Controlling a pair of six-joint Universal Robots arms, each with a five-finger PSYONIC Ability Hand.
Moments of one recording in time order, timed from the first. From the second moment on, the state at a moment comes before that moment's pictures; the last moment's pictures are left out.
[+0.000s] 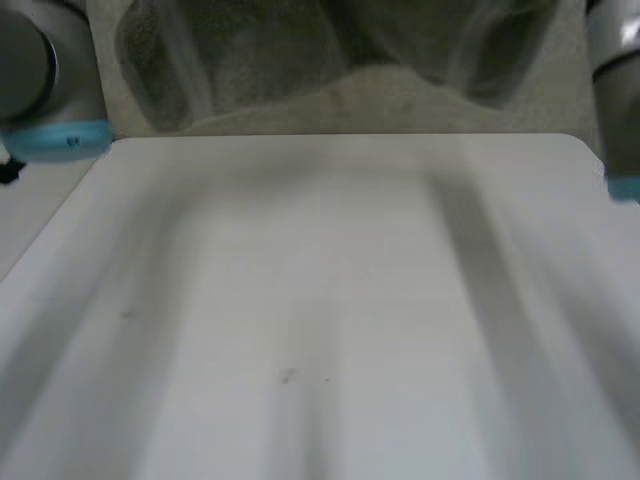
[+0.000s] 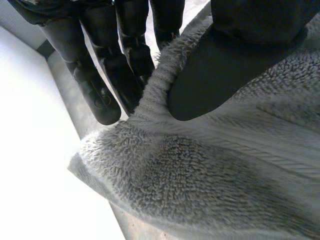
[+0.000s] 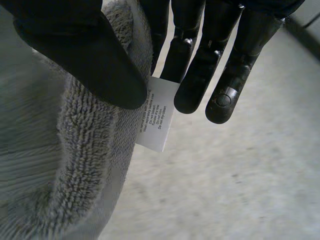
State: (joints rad) left arm 4.32 -1.97 -0.92 3.72 -1.76 3.61; right arm 1.88 -1.28 1.17 -0.63 1.44 2.65; left_hand 1.17 1.22 1.22 1.22 1.02; right_hand 0.94 1.18 1.19 1.19 0.99
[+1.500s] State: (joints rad) left arm 4.26 -1.85 -1.90 3.62 -1.66 3.63; right arm 1.73 -1.21 1.83 -0.21 1.32 2.97; left_hand 1.17 1.22 1.22 1.22 1.02; right_hand 0.43 0.48 0.47 0.47 0.30
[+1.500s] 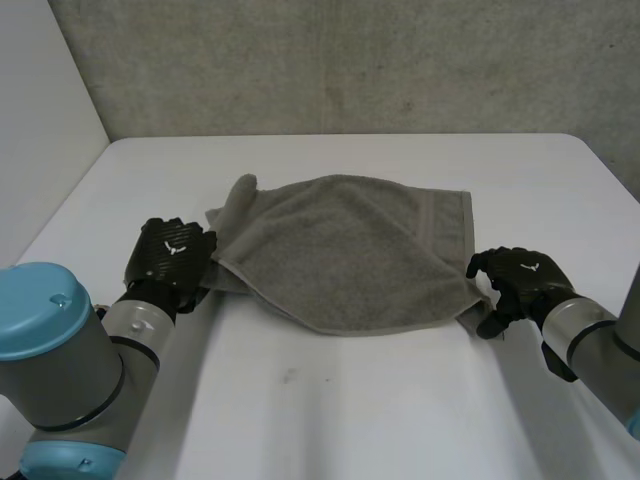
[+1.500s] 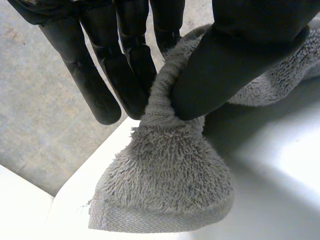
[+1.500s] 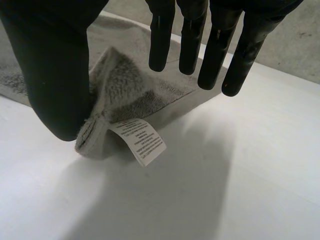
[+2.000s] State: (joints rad) left arm 4.31 -1.82 -1.92 3.62 -1.66 3.63; right arm 1.78 -1.13 1.74 -0.22 1.37 3.04; left_hand 1.17 1.22 1.22 1.22 1.02; right_hand 0.97 1.18 1.18 1.19 0.97
